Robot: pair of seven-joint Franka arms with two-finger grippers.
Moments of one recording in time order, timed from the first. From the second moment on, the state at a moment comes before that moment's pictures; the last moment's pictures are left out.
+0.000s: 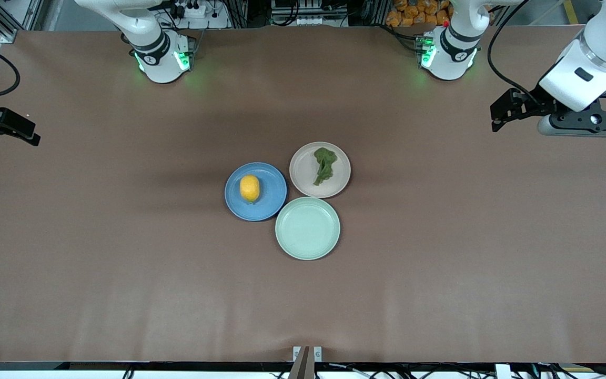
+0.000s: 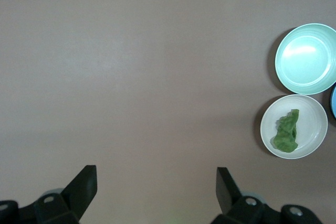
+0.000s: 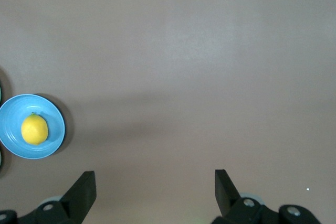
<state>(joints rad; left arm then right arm) -0.09 -0.02 -0.14 -1.56 0.00 1.56 -0.16 0.05 0.04 -0.09 -1.47 -0.02 1.49 0.04</state>
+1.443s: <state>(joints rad) -0.11 0.10 -0.29 -1.56 0.00 1.55 -0.16 0.05 0.05 -0.09 -1.47 -0.02 1.50 0.04</state>
